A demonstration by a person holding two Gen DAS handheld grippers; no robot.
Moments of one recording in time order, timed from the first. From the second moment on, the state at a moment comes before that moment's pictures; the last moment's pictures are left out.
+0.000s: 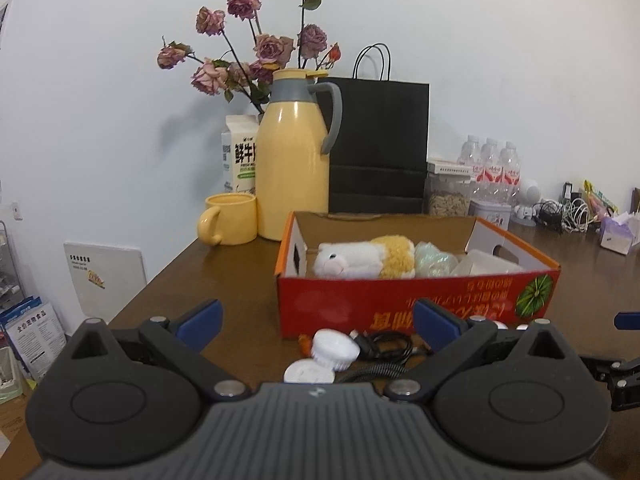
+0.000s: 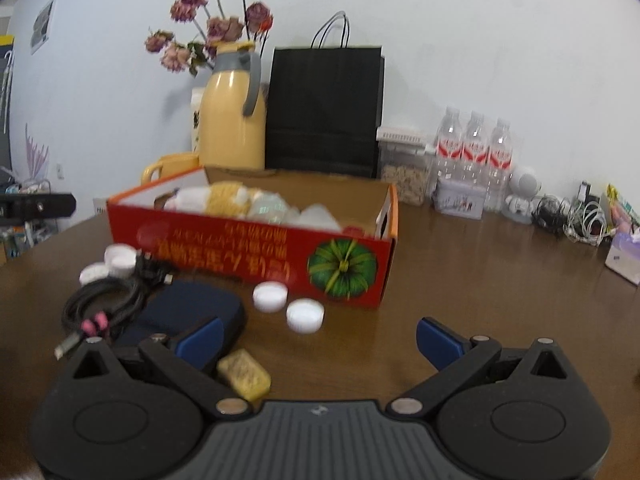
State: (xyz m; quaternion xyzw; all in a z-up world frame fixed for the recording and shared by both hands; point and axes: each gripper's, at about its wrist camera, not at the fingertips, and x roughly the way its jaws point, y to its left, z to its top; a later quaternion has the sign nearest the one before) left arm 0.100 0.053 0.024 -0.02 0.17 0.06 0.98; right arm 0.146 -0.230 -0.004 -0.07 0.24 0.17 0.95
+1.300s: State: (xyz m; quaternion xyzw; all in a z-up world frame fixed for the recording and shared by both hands) left arm 0.070 0.053 0.018 -0.02 0.19 0.06 0.98; right arm 0.193 -0.220 -0.024 -0.06 0.34 0.20 0.92
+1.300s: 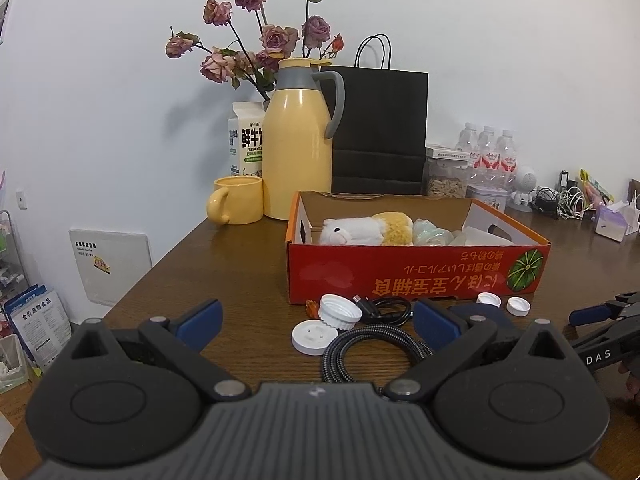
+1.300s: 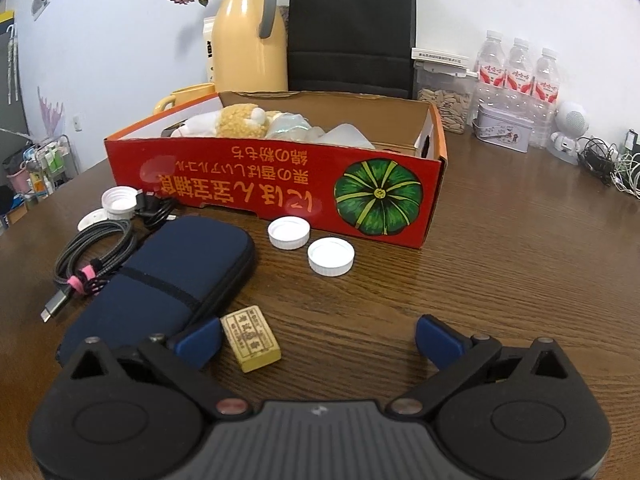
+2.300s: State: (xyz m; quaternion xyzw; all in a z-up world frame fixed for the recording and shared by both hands) left arm 0.084 0.042 0.001 -0.01 0.22 0.05 0.97; right arm 0.149 -0.227 -0.001 -0.03 0.21 0.18 0.96
